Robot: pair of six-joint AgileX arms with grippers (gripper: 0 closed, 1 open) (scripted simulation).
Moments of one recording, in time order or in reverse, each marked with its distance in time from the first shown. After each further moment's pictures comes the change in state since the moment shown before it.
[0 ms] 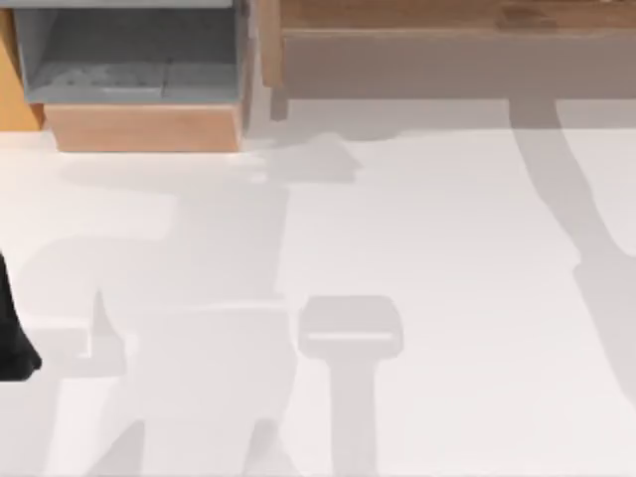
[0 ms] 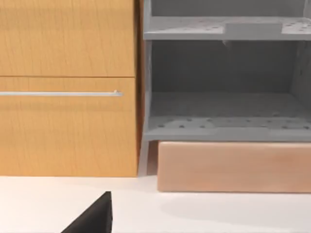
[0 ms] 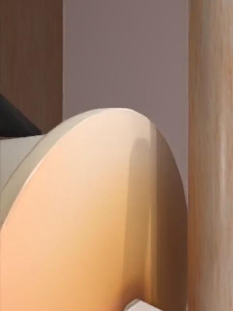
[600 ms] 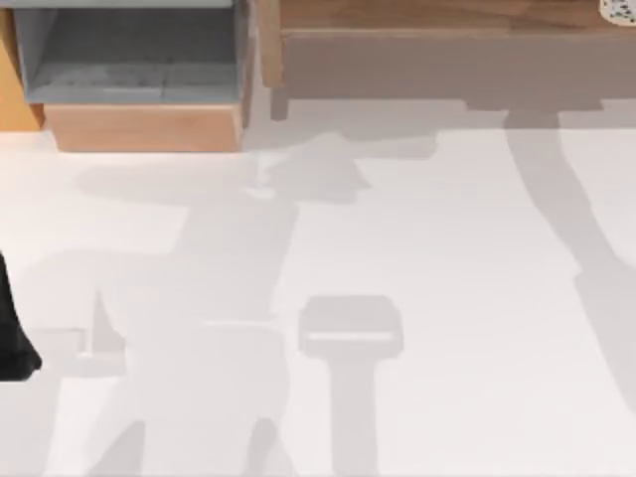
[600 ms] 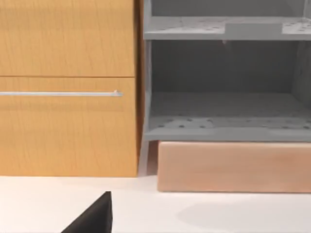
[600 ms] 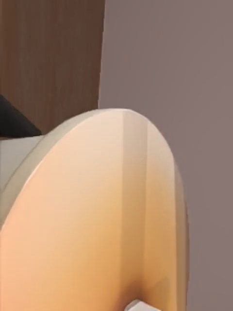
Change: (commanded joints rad) left arm 0.000 0.000 0.000 0.000 0.000 0.000; right arm 0.029 -0.052 -0.069 -0.031 0.133 -0.119
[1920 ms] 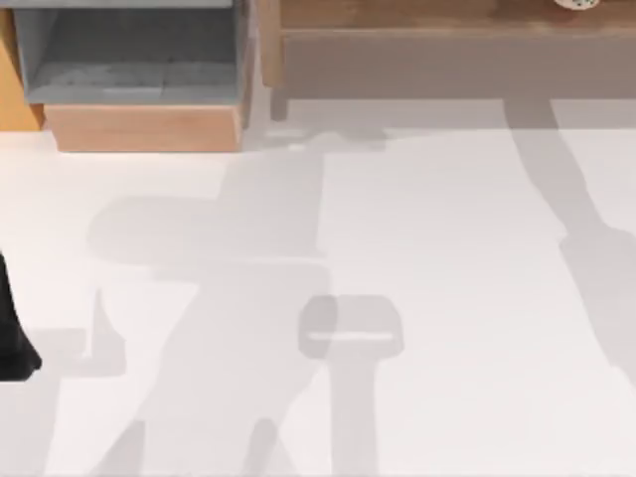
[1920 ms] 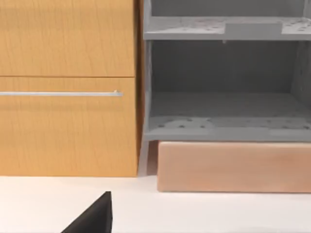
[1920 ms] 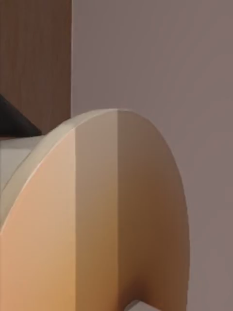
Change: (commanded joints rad) left arm 0.000 0.000 0.000 0.000 0.000 0.000; right arm -0.044 0.217 0.149 0.117 -0.145 0.117
